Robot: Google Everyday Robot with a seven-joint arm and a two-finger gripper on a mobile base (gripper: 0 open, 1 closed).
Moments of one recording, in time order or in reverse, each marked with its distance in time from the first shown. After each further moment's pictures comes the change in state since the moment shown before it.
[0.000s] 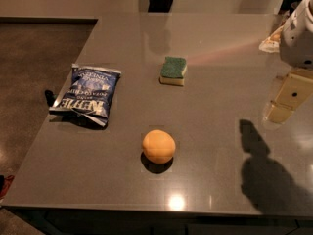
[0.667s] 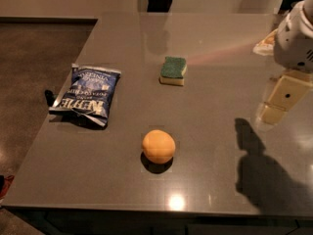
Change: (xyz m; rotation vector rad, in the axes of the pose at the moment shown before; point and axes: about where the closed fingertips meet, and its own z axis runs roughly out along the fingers) arm -0.008 0.001 0.008 -0.022 -0.031 -0.001
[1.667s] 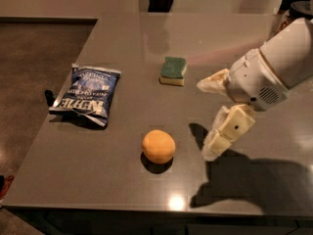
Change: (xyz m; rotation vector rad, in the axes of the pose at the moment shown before) arm -0.081 0.065 0.059 -0.286 -0.430 -0.015
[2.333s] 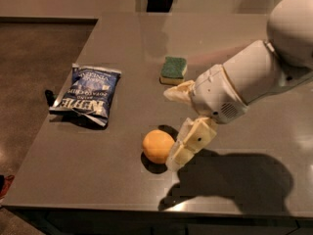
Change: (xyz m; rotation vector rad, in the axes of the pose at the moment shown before) arm -0.041 0.017 0.053 -0.067 -0.140 -0.066
